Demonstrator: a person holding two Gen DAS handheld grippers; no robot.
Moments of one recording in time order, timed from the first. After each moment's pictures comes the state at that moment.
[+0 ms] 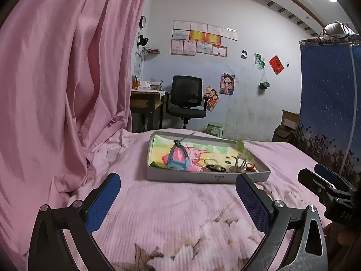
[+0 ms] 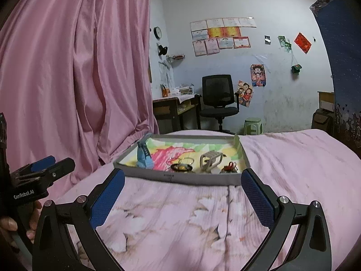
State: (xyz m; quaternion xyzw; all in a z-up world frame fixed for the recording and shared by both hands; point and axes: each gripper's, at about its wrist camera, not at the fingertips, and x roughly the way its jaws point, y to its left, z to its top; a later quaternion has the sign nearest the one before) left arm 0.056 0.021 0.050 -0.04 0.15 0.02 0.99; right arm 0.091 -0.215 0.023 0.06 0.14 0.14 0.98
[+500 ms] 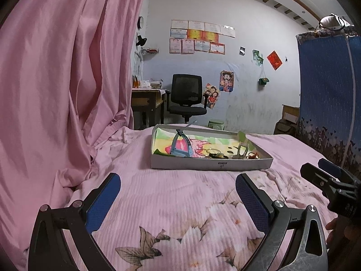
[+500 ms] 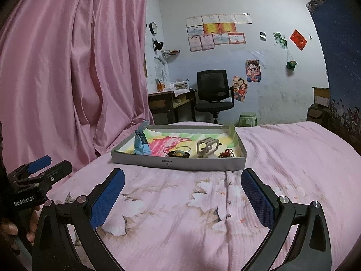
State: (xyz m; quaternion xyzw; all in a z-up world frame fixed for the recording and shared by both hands) left arm 0.044 0.019 0.027 -0.02 0.15 0.03 0.99; right arm 0.078 -0.218 0.008 0.06 0.16 0.12 0.98
